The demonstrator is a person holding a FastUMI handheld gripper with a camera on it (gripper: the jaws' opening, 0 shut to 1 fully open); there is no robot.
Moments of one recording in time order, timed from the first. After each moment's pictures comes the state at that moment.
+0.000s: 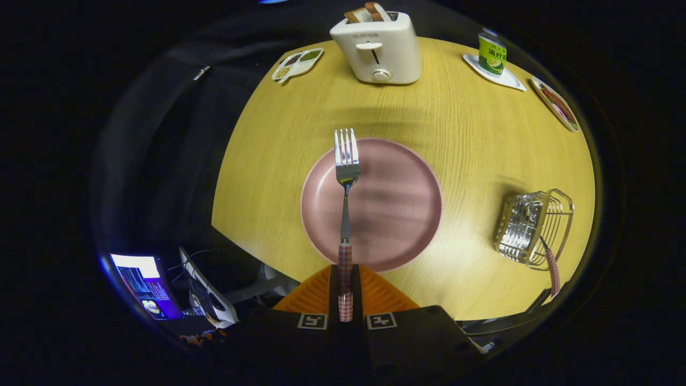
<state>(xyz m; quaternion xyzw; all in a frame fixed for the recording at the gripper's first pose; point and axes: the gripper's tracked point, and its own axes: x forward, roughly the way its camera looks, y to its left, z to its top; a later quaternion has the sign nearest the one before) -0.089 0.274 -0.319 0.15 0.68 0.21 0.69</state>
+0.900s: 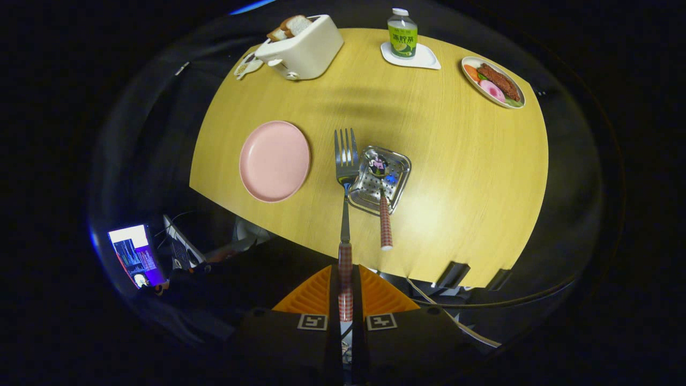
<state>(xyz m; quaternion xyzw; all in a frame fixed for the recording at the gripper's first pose) -0.115 0.035 -0.268 0.06 0.78 0.18 0.60</state>
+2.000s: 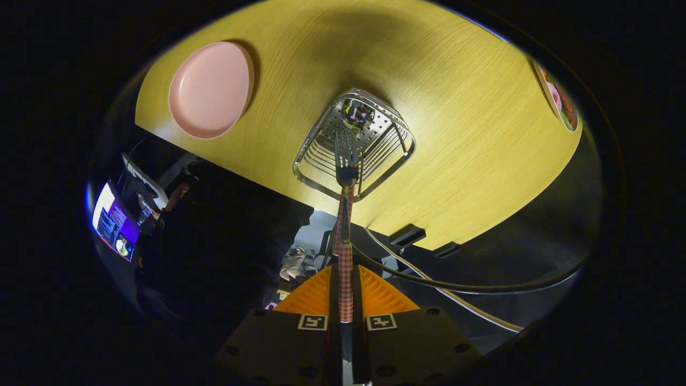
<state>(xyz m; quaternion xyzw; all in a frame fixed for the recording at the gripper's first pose) -0.097 0.009 -0.320 -0.12 0.92 0.19 0.33</state>
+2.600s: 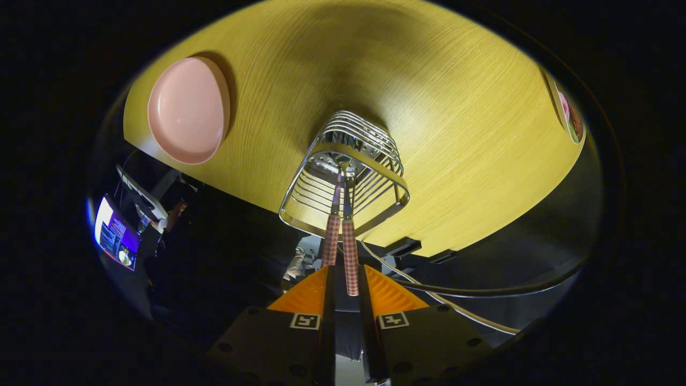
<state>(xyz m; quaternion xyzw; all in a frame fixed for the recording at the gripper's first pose) -0.065 0.019 -0.349 -0.12 0.92 0.18 0.33</state>
